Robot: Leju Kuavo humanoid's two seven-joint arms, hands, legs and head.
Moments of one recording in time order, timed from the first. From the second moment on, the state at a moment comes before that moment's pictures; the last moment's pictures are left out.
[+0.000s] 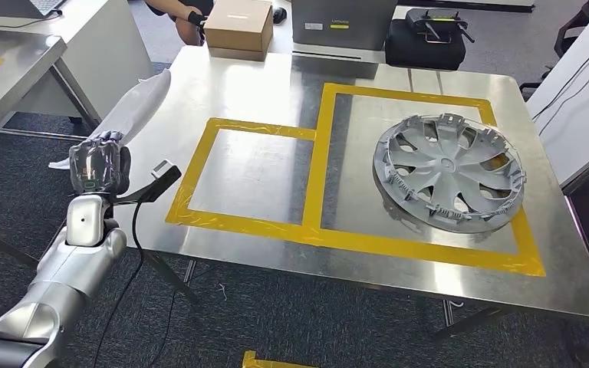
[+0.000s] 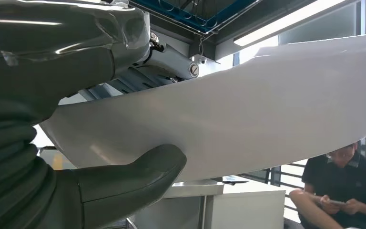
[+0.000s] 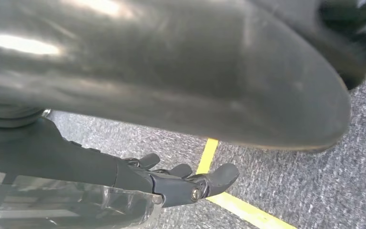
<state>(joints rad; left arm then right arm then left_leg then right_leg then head) -0.65 0.16 -0.24 -0.66 -1.36 0.68 0.11 -0.04 -0.08 1.04 -0.25 -0.89 -0.06 0.13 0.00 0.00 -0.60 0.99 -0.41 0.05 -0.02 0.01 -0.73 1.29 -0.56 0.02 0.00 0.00</state>
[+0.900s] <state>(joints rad) -0.70 -0.04 -0.42 -0.52 -1.20 0.58 -0.15 -0.05 -0.11 1.06 -0.29 -0.85 -0.07 0.15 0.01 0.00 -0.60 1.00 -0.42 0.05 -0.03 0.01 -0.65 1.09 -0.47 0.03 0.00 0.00</state>
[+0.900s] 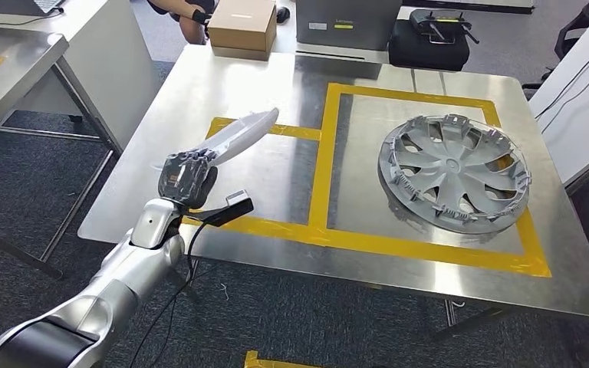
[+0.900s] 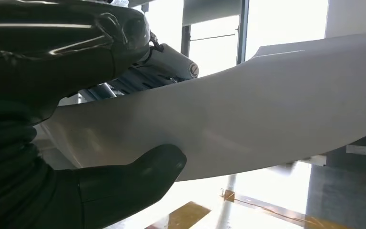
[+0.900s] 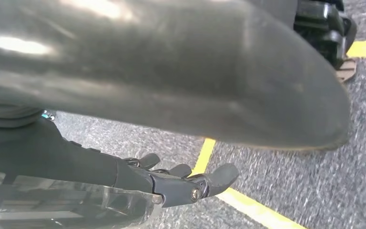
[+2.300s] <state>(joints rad) -0.68 -0.01 -0.52 -0.49 -1.10 0.56 0.02 -0.05 -0.13 1.07 -0.30 -0.84 -0.10 0.16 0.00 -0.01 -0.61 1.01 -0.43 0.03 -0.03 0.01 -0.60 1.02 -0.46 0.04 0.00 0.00</state>
